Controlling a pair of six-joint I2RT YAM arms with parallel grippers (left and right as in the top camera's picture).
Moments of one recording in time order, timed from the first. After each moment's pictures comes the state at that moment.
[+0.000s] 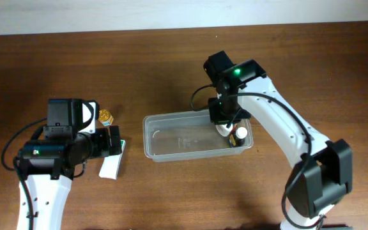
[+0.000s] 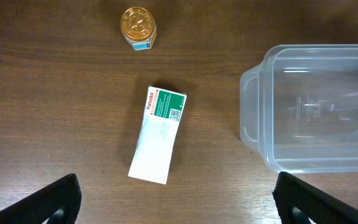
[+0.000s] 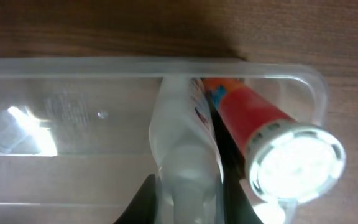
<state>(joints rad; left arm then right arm) -0.03 1.15 1.15 -1.13 0.04 -0.11 0.44 1.87 1.65 -1.29 0.01 0.39</state>
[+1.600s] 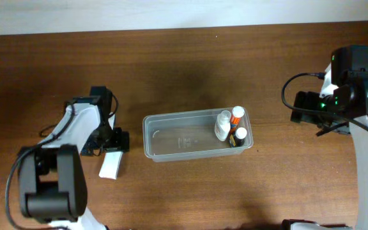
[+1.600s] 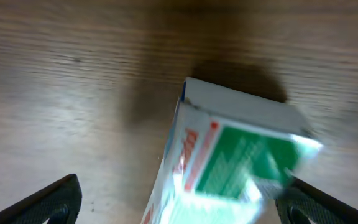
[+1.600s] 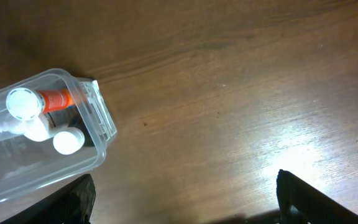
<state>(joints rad) -0.03 1.85 1.16 -1.02 -0.09 -0.11 -0.11 1.43 1.63 -1.49 0.03 0.21</state>
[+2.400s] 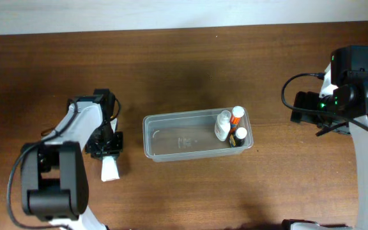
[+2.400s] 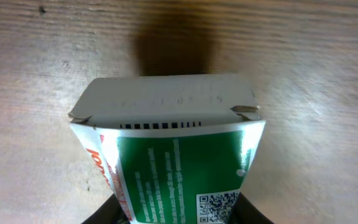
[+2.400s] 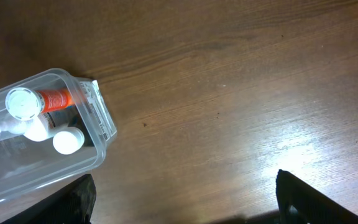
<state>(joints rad) -0.05 1.86 1.18 -1.12 -0.09 -0.11 -0.11 1.43 1.63 -1.49 0.03 0.20</state>
